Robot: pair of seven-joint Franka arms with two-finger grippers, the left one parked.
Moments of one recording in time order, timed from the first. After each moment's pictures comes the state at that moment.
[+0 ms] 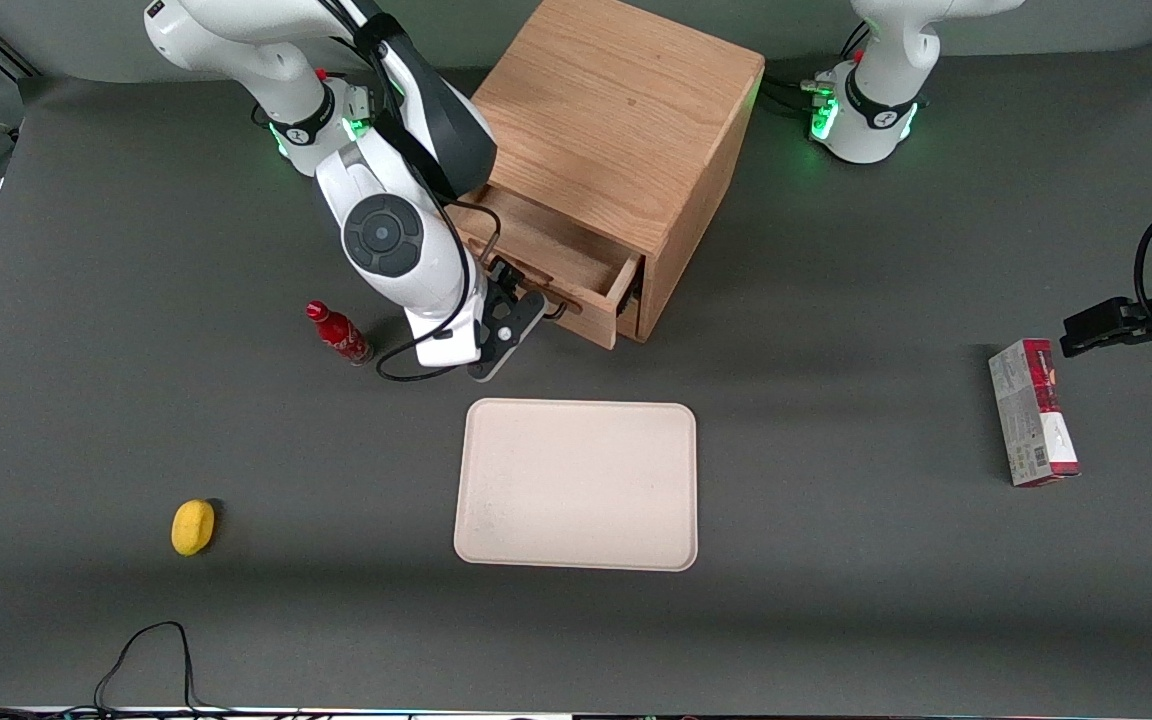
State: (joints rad) arm 0.67 0.39 -0.08 -1.63 0.20 1.89 -0.33
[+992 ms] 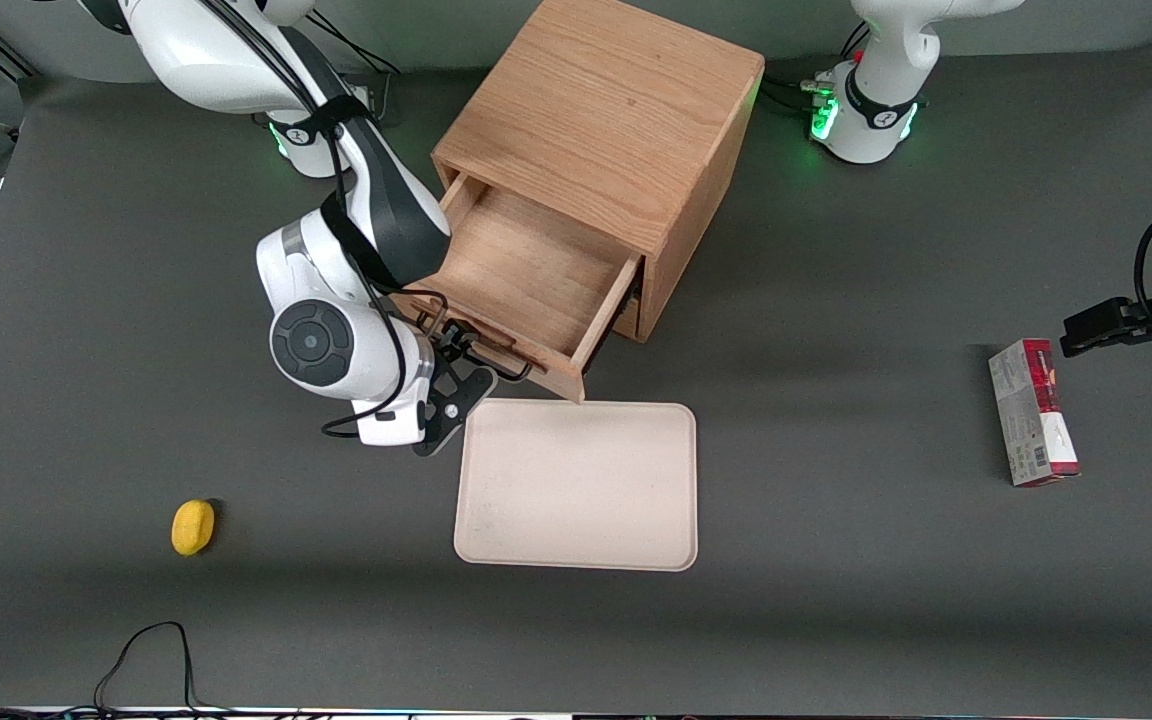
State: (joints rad) arm 0.52 0.55 -0.08 -1.37 0.20 1.73 -0.41
